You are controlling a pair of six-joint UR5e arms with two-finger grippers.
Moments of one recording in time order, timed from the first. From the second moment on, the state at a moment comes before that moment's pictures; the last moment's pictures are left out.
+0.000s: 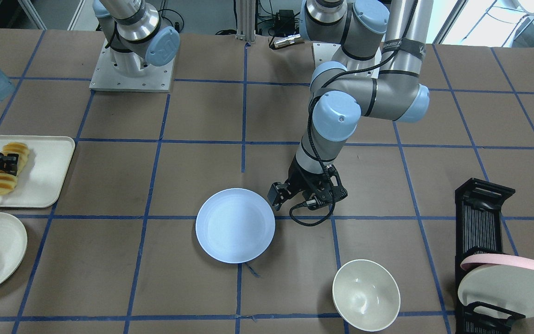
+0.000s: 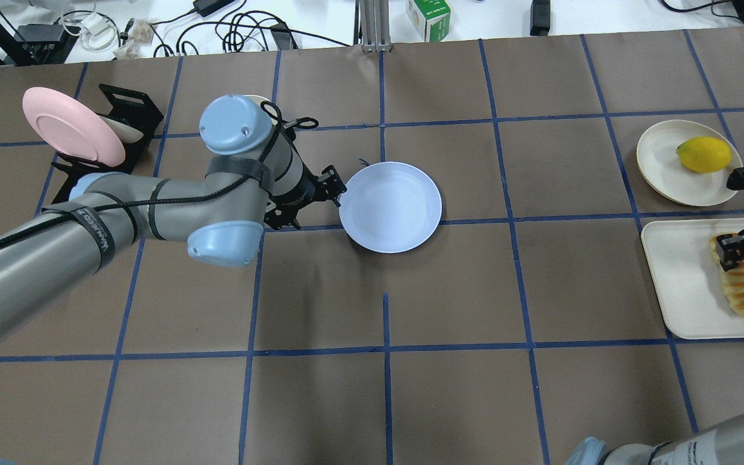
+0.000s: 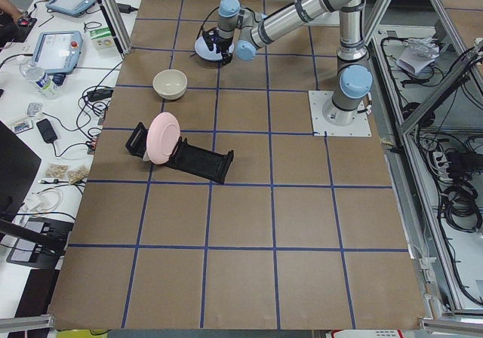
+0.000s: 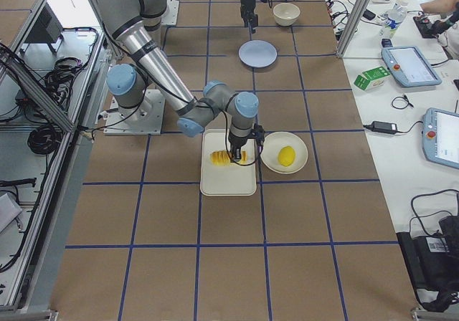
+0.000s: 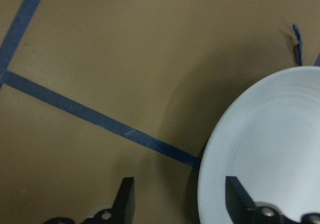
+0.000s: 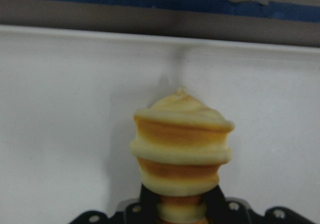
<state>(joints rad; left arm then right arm) -1.72 -1.89 -1.86 -0.88 1.44 -0.55 0.89 -1.26 2.04 -2.33 -1.77 -0.74</state>
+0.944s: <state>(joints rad) -1.69 -1.64 -1.44 -1.64 1.53 -0.17 1.26 -1.48 1.94 -2.02 -1.70 -0.35</state>
